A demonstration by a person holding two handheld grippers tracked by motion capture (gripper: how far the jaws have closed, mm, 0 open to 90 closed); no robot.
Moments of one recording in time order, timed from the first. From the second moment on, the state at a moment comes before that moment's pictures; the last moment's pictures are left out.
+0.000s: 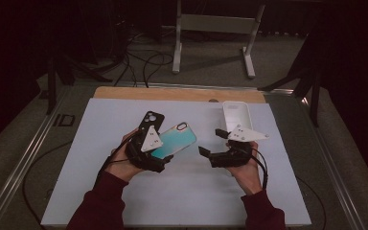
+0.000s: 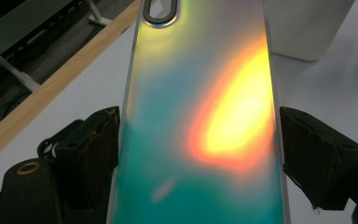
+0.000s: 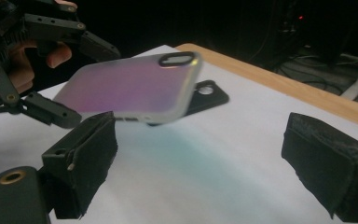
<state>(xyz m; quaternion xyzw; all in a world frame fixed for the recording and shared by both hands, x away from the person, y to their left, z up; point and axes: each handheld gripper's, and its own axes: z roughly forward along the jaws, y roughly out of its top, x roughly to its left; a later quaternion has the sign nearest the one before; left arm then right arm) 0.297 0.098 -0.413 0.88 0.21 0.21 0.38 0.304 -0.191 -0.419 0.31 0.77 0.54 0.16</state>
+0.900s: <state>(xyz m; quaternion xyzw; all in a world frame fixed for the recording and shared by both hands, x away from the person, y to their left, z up) 0.285 0.073 -0.411 0.88 0.16 0.22 0.40 0.314 -0.162 -0.418 0.33 0.77 0.54 0.02</state>
